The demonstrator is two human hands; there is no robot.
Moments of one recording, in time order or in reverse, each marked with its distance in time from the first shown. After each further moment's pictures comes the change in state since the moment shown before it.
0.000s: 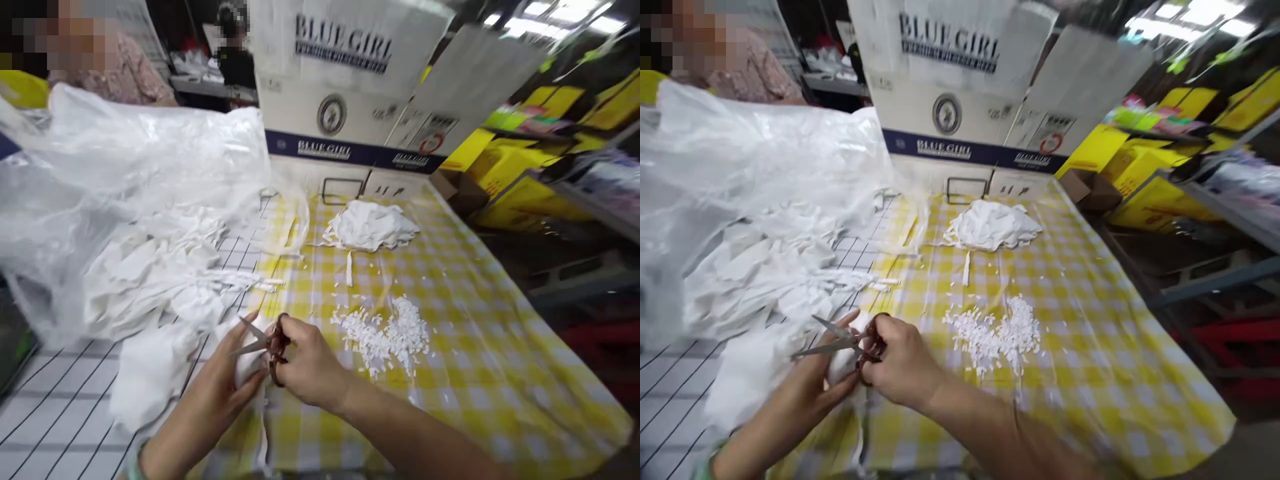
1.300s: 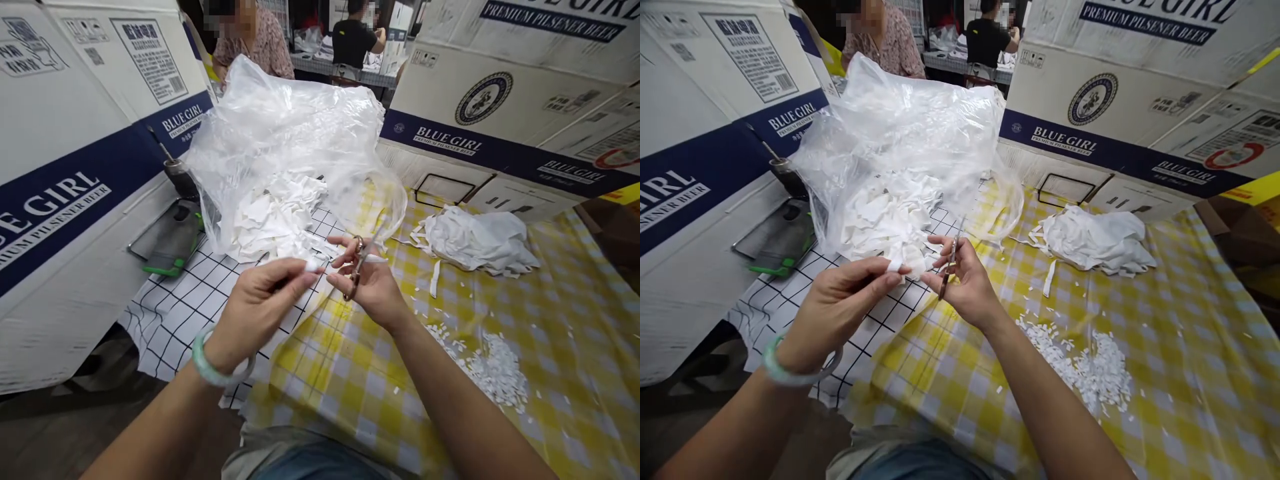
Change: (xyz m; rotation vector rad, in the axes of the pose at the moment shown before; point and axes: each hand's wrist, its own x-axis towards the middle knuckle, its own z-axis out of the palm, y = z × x) left_hand -0.002 0.031 -0.082 -0.354 0.376 -0.185; right_hand 0.072 -0.039 0.017 0.351 -0.127 -0.057
